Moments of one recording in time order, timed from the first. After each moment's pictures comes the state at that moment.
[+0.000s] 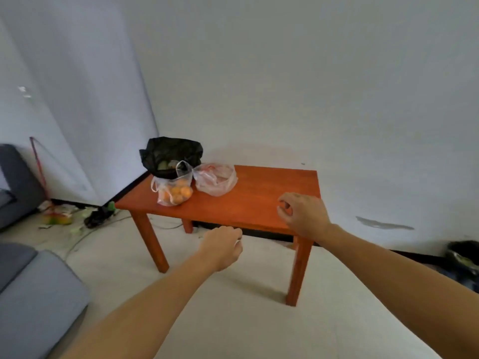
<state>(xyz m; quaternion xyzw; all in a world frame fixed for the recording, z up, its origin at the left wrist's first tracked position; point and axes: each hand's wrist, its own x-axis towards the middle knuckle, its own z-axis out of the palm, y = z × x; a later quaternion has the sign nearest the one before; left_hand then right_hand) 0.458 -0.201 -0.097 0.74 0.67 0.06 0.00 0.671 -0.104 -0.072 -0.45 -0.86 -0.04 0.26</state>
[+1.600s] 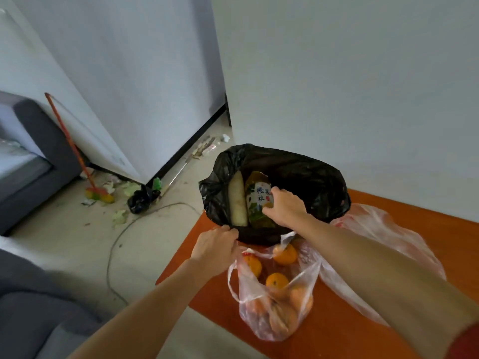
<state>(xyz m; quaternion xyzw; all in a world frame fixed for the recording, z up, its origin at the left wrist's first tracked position) -0.198 0.329 -0.199 0.66 0.75 0.02 0.05 -0.069 0.509 -0.225 -0.48 -0.85 0.20 0.03</state>
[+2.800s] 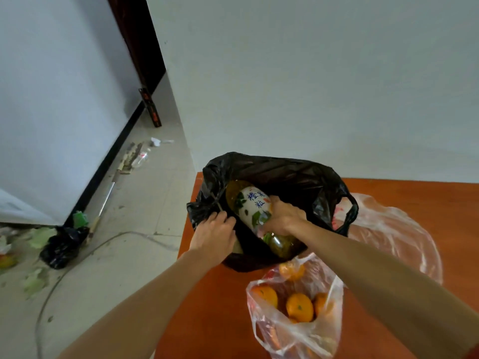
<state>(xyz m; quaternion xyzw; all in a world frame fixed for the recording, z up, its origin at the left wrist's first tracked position) -0.305 0.464 -0.241 0.78 0.62 0.02 0.06 -0.115 0.546 -0.249 -0.66 -0.70 0.25 -0.08</state>
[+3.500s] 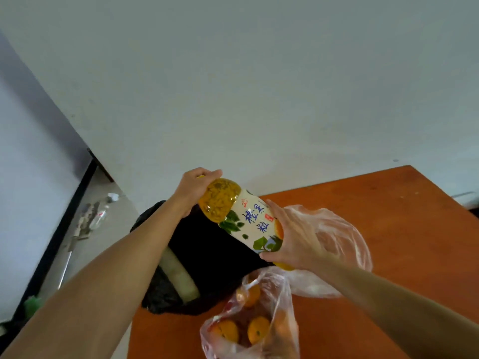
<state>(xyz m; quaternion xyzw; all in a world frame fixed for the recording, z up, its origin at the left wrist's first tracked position) -0.184 0.598 -0.116 0.55 0.60 0.34 0.47 0.045 0.476 -0.194 -0.63 -0.74 0.14 0.20</state>
